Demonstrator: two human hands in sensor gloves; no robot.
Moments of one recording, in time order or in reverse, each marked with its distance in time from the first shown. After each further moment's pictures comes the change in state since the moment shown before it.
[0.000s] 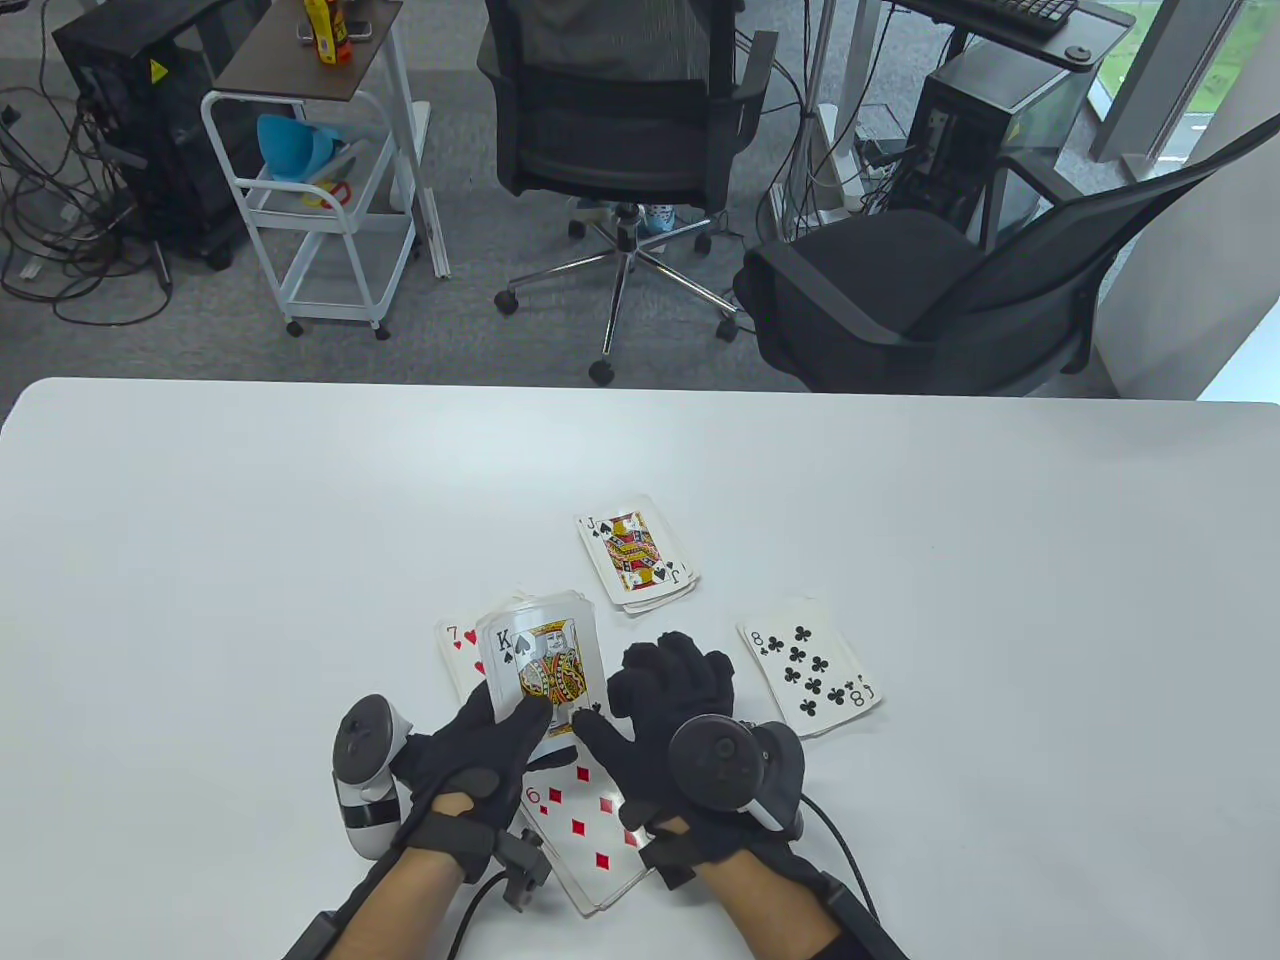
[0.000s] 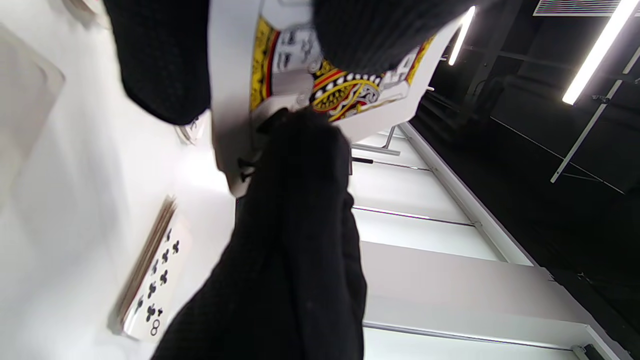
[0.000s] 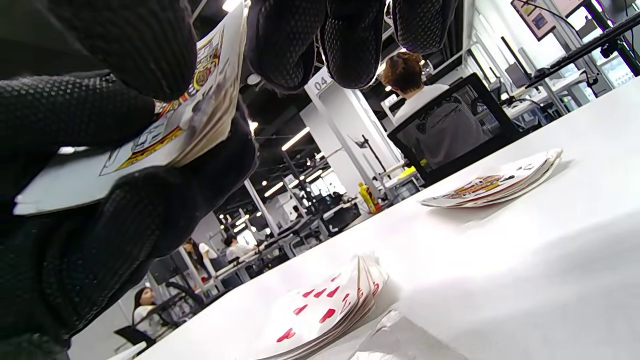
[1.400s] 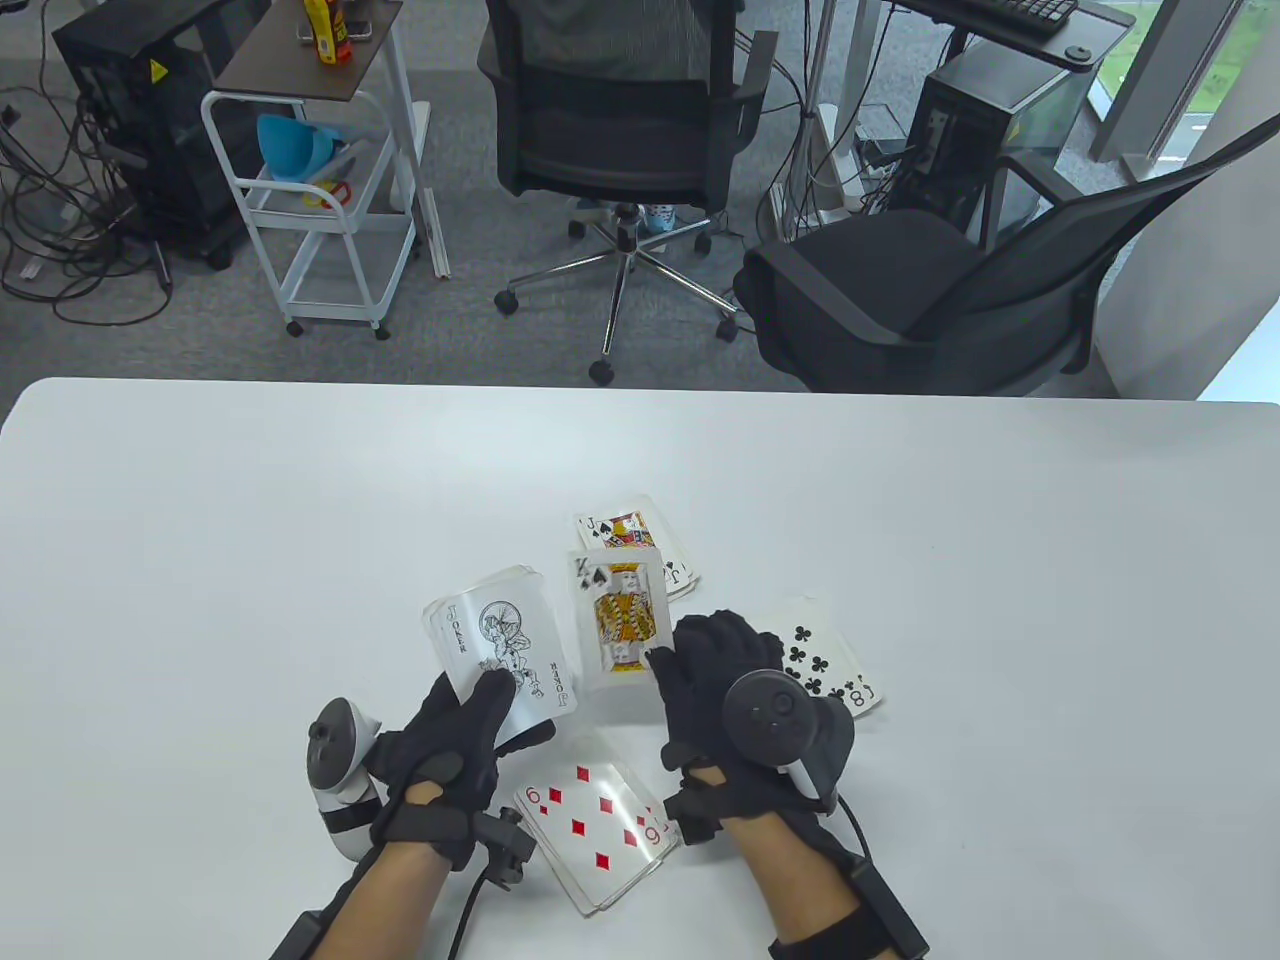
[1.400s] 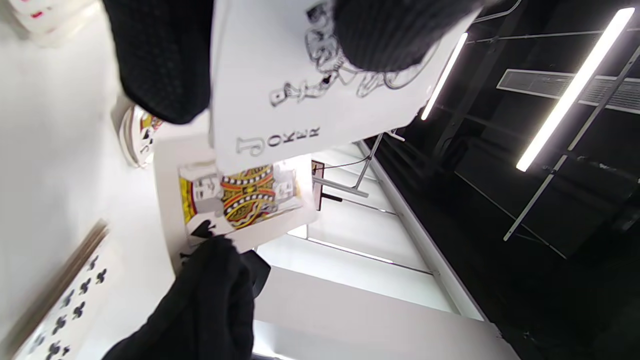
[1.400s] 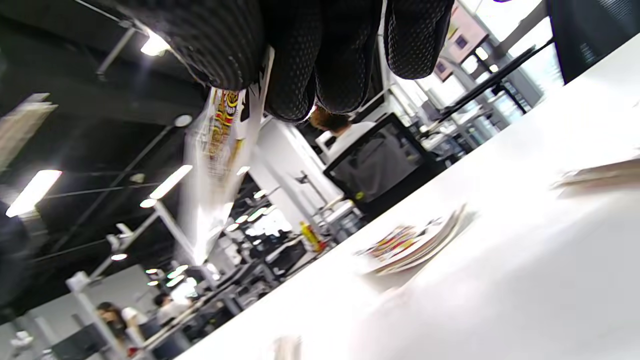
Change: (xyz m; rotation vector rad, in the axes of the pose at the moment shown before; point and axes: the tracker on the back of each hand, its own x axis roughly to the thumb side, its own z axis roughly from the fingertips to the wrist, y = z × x) left_hand 0.010 0.020 0.002 0.111 -0.066 0.150; right_hand -0.048 -0.032 -0.023 -0.136 0.244 -0.007
